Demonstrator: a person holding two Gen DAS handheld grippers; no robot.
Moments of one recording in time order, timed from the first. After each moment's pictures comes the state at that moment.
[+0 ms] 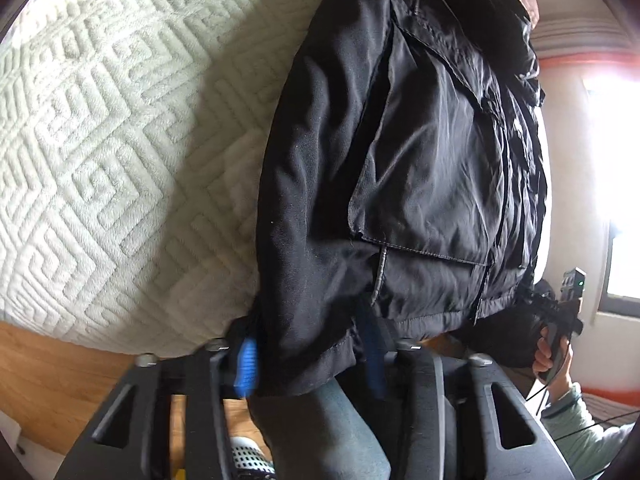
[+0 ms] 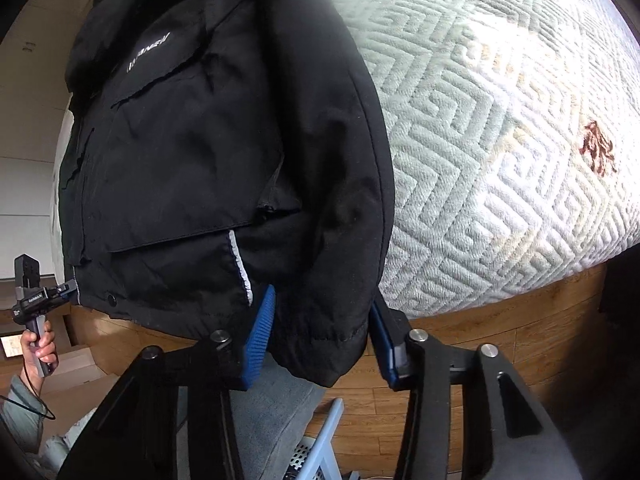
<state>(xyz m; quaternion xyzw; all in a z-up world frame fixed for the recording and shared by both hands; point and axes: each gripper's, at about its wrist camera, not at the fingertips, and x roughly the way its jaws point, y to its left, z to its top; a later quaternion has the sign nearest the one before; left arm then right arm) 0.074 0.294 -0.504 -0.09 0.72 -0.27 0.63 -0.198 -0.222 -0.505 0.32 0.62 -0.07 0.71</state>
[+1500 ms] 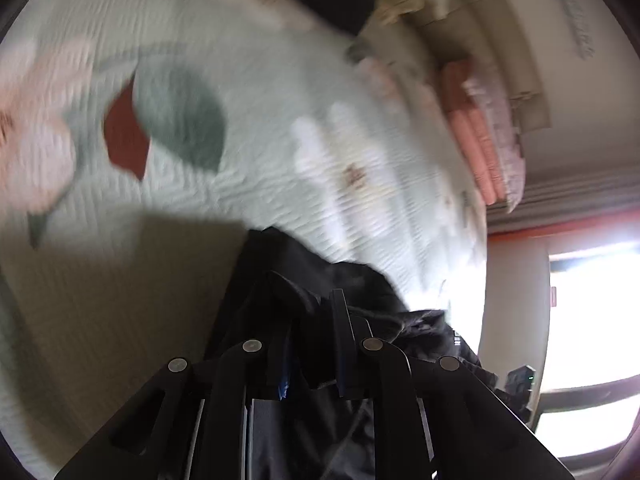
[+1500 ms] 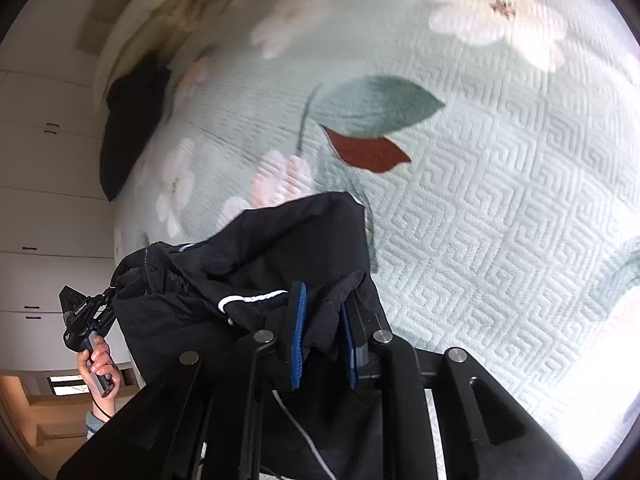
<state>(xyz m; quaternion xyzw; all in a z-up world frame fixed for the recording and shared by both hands) 0.511 0.110 -0.437 -0.30 0.60 -0.22 0.71 0.238 -0.464 -0.438 0.40 0.58 -0.02 0.71</state>
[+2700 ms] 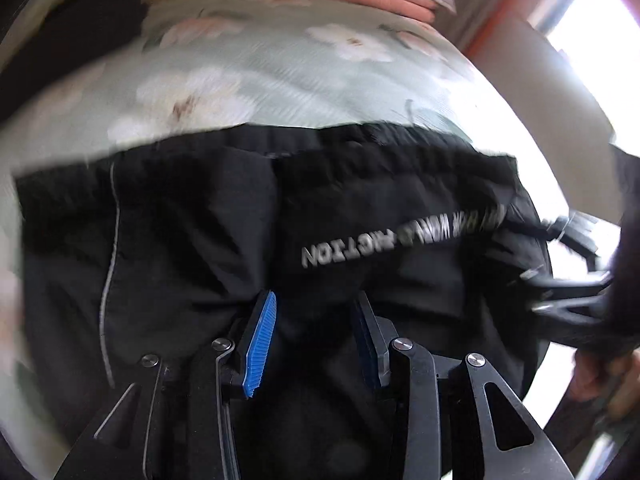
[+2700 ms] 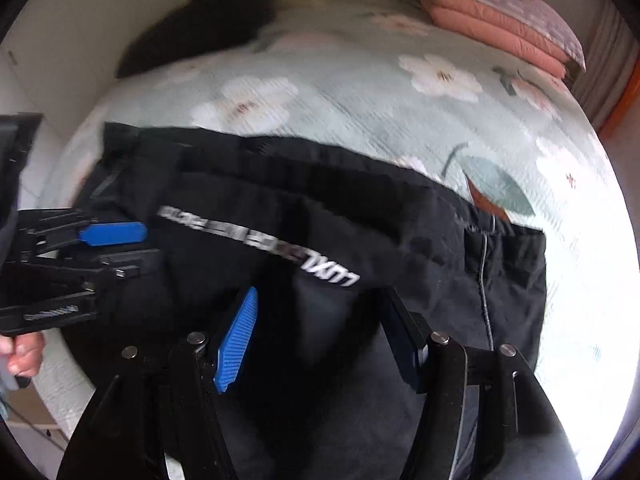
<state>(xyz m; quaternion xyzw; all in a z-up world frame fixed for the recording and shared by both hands) 0.393 -0.061 -0.398 0.06 0.57 -0.35 0.74 0.284 -0.237 -0.421 0.09 0.57 -0.04 0.81</state>
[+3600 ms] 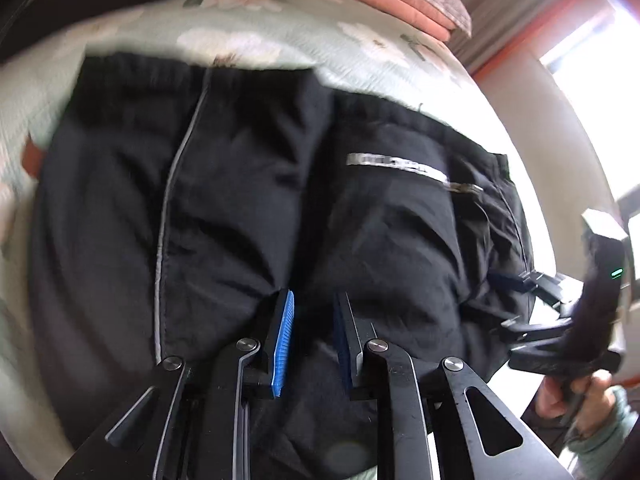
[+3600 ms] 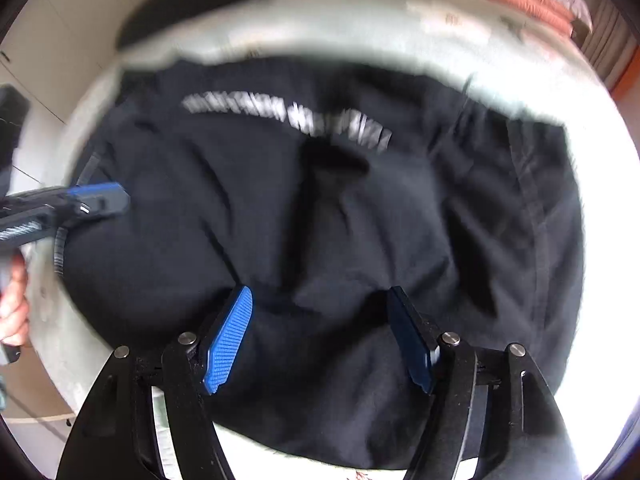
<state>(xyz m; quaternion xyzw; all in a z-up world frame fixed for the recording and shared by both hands) 0.358 0.007 -0.410 -0.01 0.59 -0.34 0.73 0.220 -0.224 -0.446 0.10 0.60 -0.02 0.79</state>
